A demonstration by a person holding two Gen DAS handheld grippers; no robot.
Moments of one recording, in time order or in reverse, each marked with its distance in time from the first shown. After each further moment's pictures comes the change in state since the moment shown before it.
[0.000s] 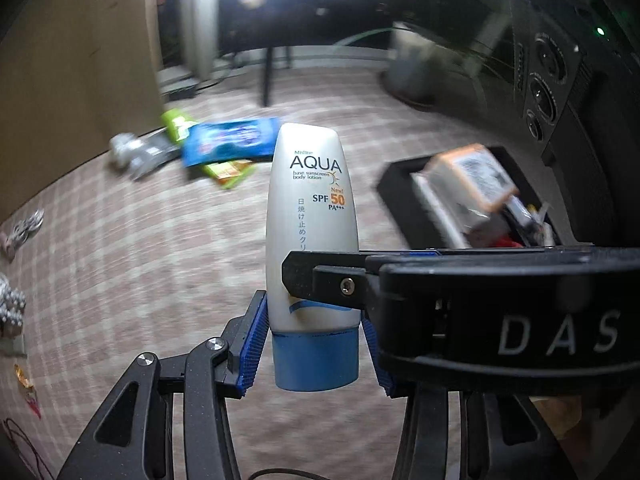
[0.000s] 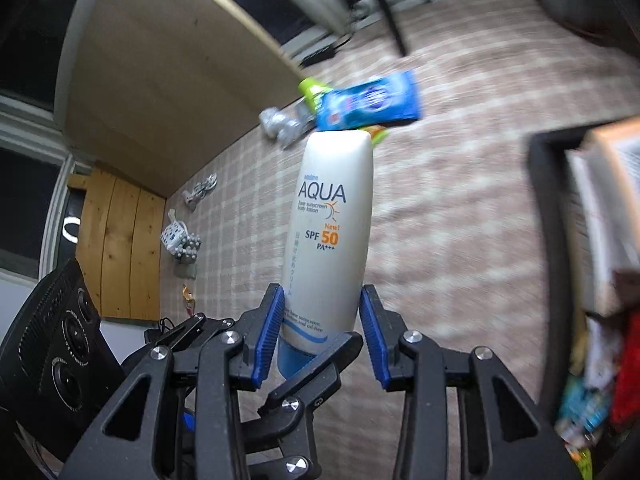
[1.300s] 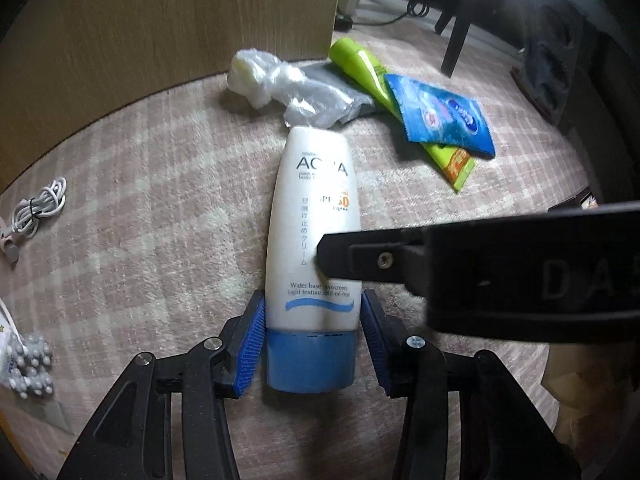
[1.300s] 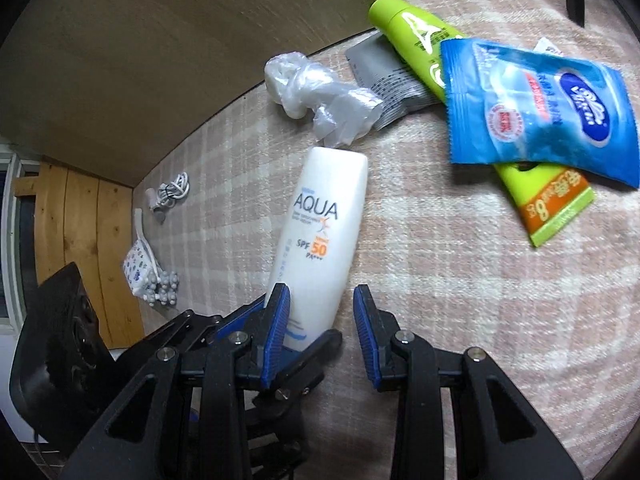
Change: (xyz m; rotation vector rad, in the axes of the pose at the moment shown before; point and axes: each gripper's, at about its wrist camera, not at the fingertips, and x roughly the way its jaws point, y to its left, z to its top) left arm 0.077 0.206 0.032 -0.140 0.164 0.057; right arm 0.198 0.082 0.093 0.001 0.242 -0.025
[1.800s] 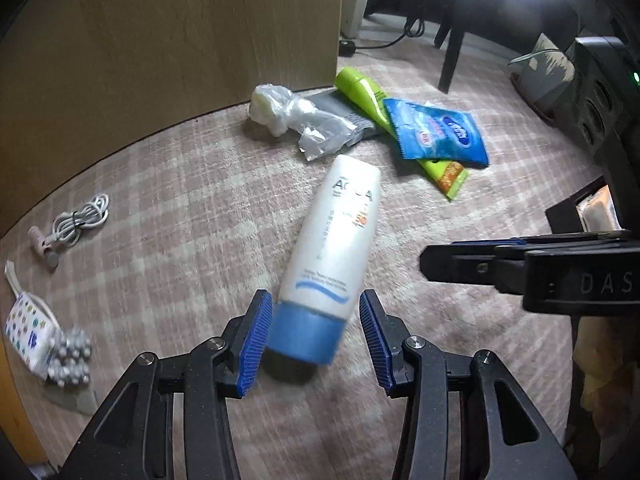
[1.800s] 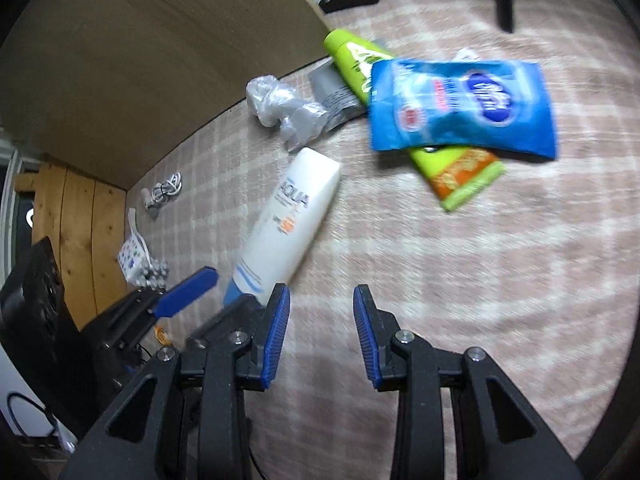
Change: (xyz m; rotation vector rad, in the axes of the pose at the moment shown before) left arm -0.028 -0.003 0.003 0.029 -0.028 0.083; right arm -0.046 -0.016 -0.029 0.008 -0.064 -0.069
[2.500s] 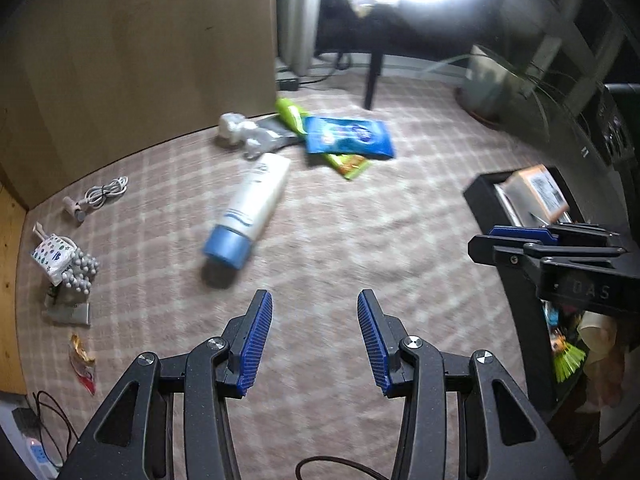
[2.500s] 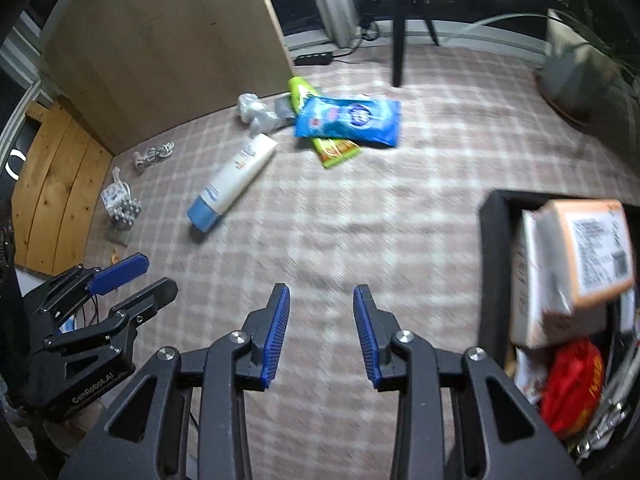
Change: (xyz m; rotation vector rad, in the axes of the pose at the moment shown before) left arm -0.089 -0.077 -0.074 -0.025 -0.137 0.002; right arm -0.118 -0.018 -0.116 -0.181 -0.205 -0.232
